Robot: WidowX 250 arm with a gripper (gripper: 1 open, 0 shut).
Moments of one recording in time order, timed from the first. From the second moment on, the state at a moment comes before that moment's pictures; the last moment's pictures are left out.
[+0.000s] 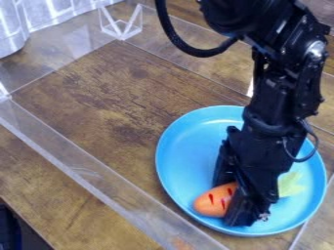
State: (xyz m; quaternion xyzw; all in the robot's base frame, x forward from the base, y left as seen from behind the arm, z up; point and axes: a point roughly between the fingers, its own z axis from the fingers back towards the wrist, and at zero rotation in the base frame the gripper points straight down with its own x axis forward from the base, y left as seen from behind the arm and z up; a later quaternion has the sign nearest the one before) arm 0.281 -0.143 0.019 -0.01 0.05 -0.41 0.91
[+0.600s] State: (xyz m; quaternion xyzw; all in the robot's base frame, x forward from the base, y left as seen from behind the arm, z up) arm 0.285 -0.145 0.019 -0.02 0.05 -0.41 0.91
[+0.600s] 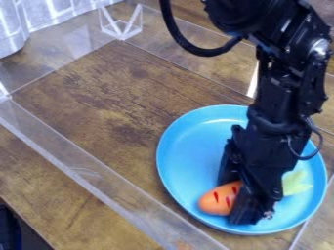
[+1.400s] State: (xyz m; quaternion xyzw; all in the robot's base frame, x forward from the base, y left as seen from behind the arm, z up) arm 0.288 -0.149 0.019 -0.02 0.05 -0.42 0.91
